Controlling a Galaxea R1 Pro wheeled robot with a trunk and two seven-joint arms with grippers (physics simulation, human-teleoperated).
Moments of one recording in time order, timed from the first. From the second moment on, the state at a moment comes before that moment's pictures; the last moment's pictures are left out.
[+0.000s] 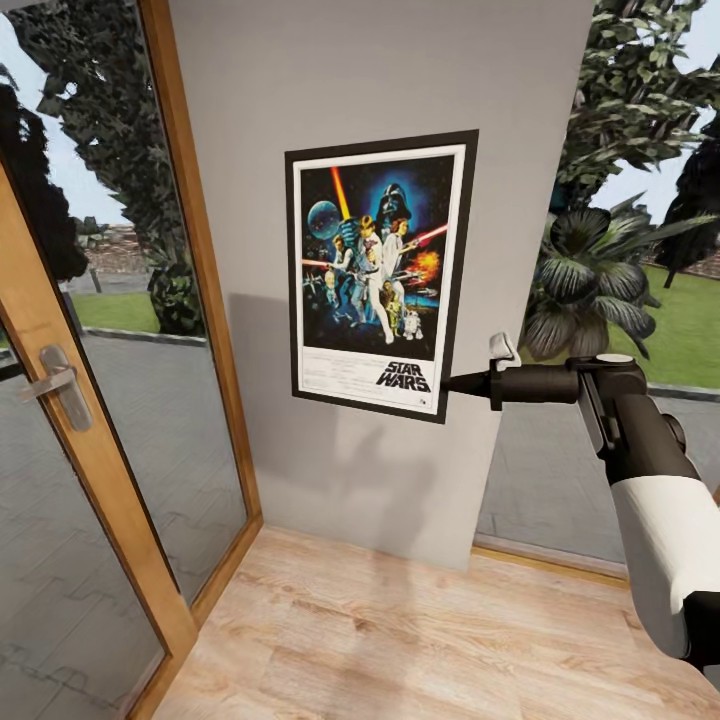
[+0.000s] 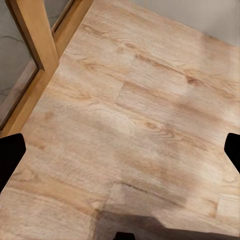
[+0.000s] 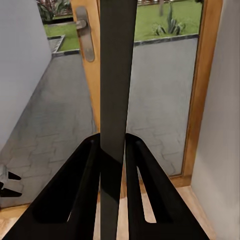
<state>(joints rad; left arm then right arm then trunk) 0.04 0.20 0.42 -0.81 0.03 0.04 -0.45 -1.05 -0.23 -0.05 -1.07 0.08 0.61 1.48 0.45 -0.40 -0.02</state>
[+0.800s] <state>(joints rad) 0.04 0.20 0.42 -0.81 0.03 0.04 -0.45 -1.05 -0.23 -0.05 -1.07 0.08 0.61 1.48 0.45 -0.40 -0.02</state>
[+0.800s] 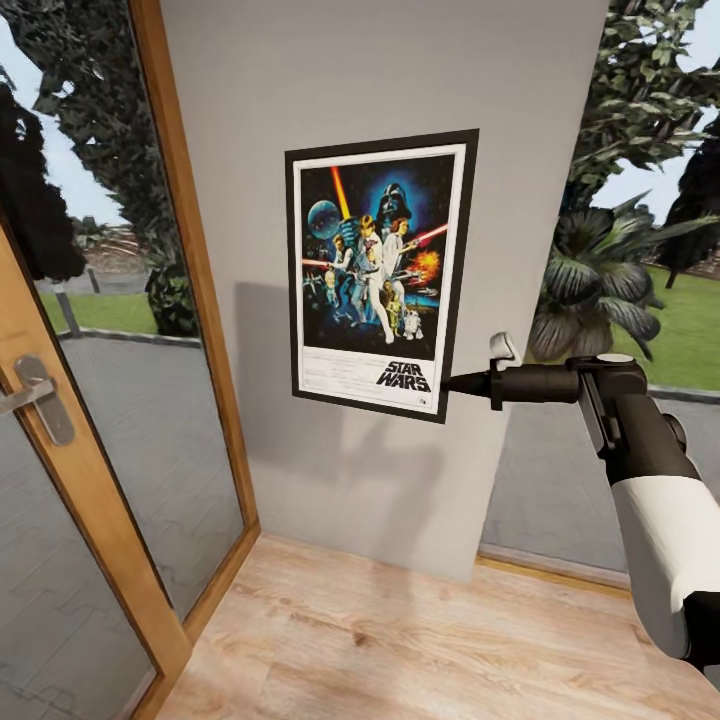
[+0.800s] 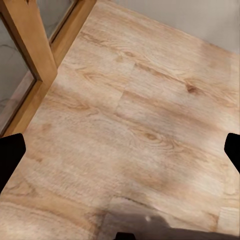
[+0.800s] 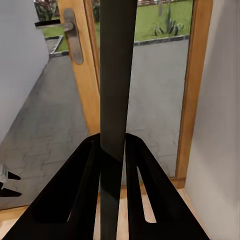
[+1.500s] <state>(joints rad) 0.04 0.20 0.42 -0.81 0.03 0.04 -0.45 -1.05 -0.23 -0.05 -1.06 0.08 0.54 1.47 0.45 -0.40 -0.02</state>
